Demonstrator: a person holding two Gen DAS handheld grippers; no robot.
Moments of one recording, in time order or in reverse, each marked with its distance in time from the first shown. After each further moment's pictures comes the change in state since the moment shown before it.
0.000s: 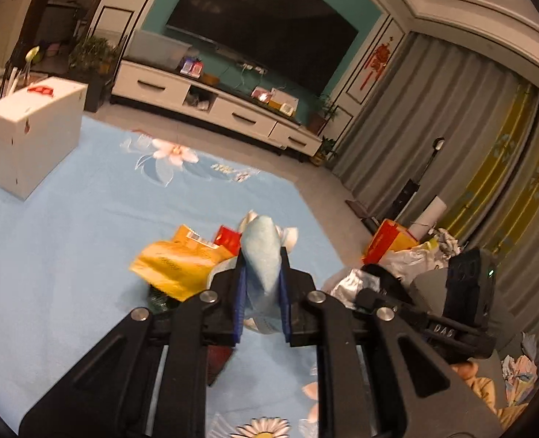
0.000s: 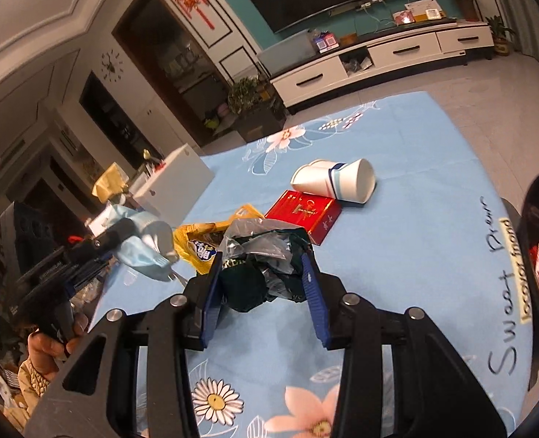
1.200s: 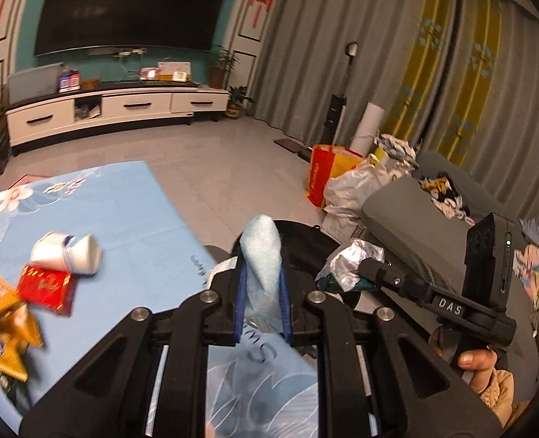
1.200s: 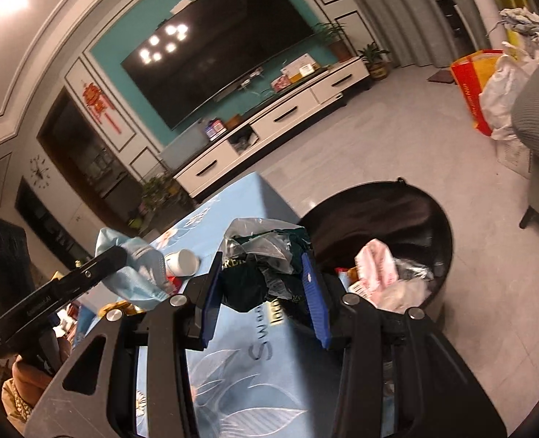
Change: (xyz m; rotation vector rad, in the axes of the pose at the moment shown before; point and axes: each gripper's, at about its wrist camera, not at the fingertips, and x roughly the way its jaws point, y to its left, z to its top) left arm 0.131 -0.245 -0.048 0.408 0.189 -0.182; right arm -0.176 -0.153 -0.031 0.256 -0.347 -0.303
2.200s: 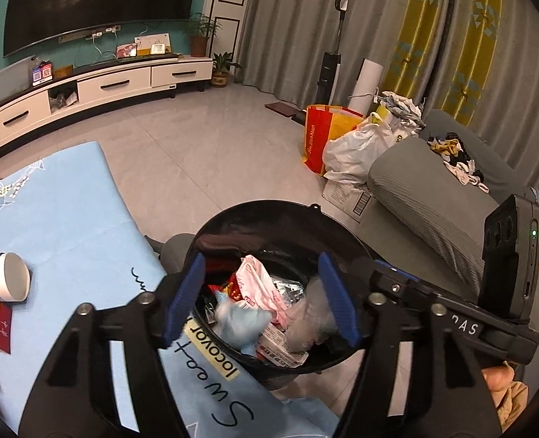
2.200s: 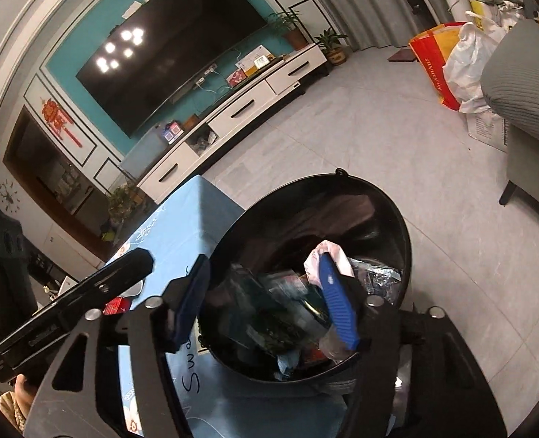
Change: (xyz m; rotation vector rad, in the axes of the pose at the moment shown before) left arm 0.119 -0.035 0.001 0.061 0.131 0.009; right arm 0.039 -0.061 0.007 0.111 0.026 -0.112
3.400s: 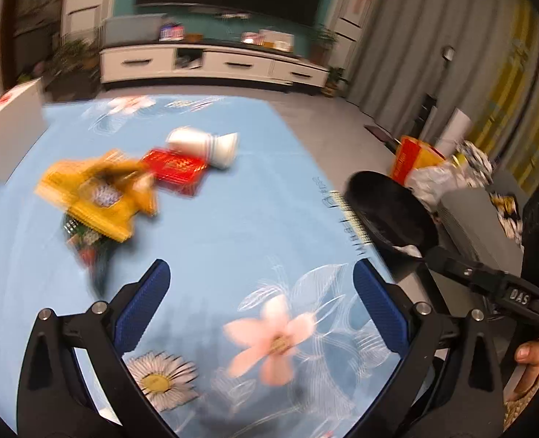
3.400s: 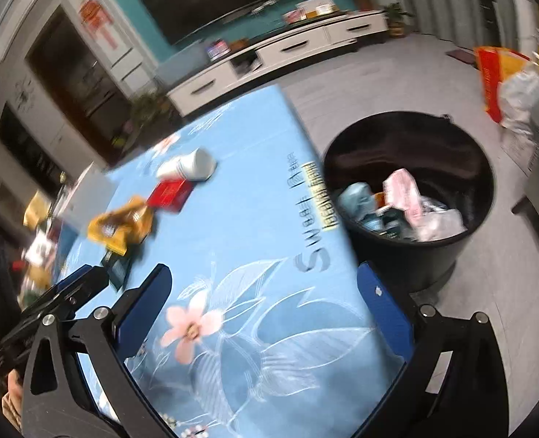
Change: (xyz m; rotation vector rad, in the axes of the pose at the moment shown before) left arm -0.200 0.114 -0.138 -0.360 -0.030 0.302; right arm -0.027 0.148 -0.088 -0.284 0.282 0.012
